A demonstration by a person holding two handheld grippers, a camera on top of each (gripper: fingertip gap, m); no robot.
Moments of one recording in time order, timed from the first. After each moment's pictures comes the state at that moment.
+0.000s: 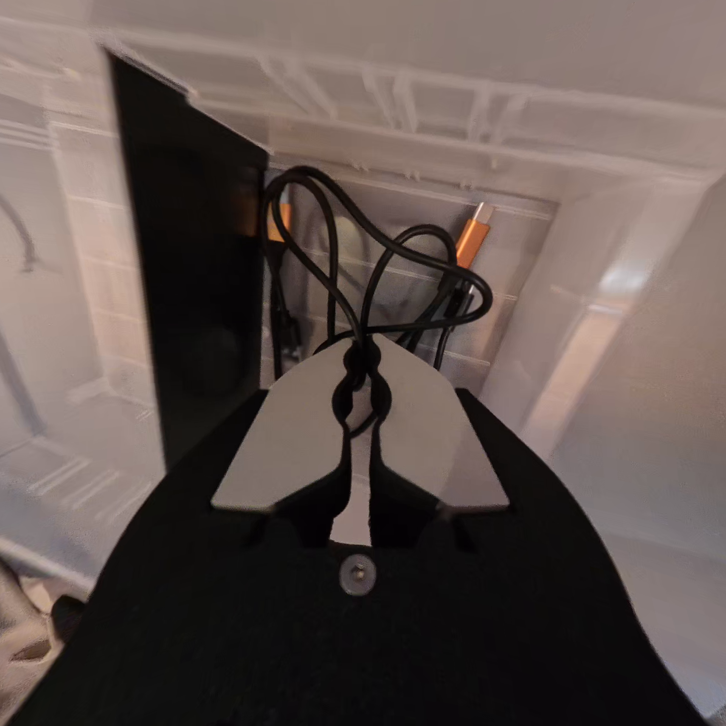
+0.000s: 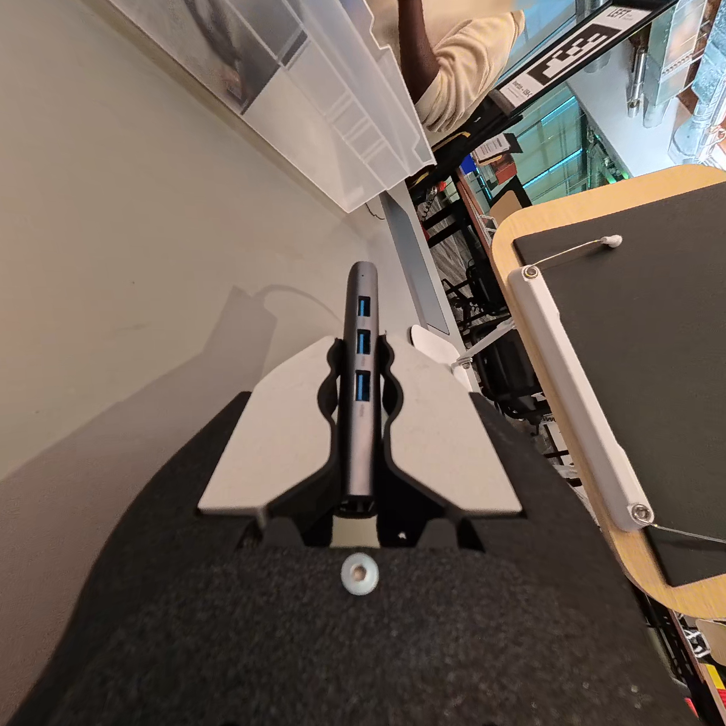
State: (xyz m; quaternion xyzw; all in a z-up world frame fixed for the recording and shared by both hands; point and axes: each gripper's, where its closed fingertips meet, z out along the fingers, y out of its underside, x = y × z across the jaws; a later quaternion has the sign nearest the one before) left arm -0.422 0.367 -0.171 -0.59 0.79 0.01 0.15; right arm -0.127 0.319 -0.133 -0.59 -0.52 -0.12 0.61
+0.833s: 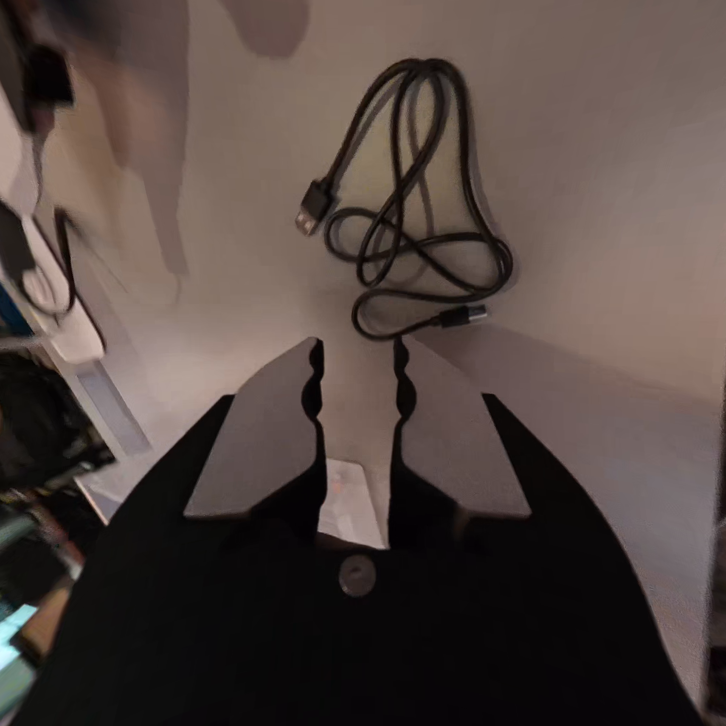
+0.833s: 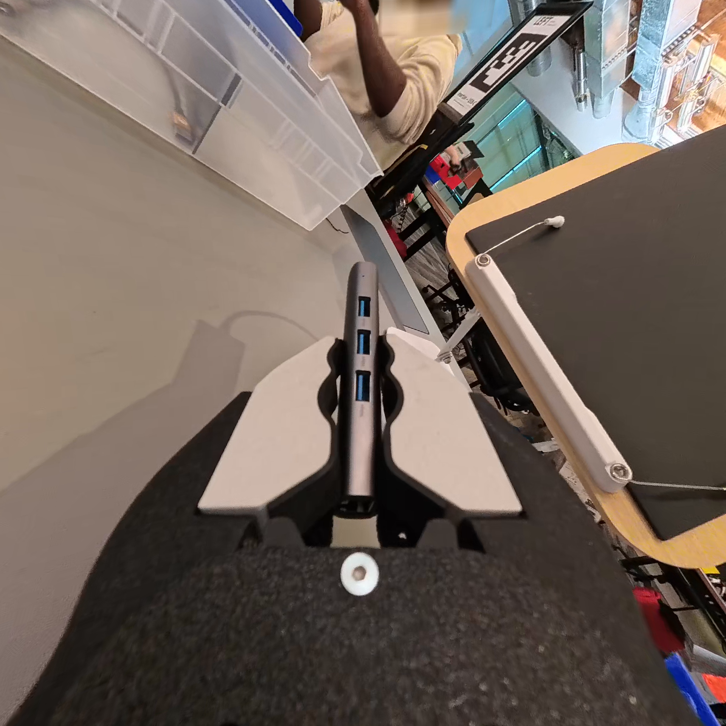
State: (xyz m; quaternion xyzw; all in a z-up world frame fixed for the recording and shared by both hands) left arm -0.301 0.176 -0.151 -0.39 0.89 0.06 0.23; right arm -0.113 0.319 -0.112 -0.59 -0.46 -0.09 0.65
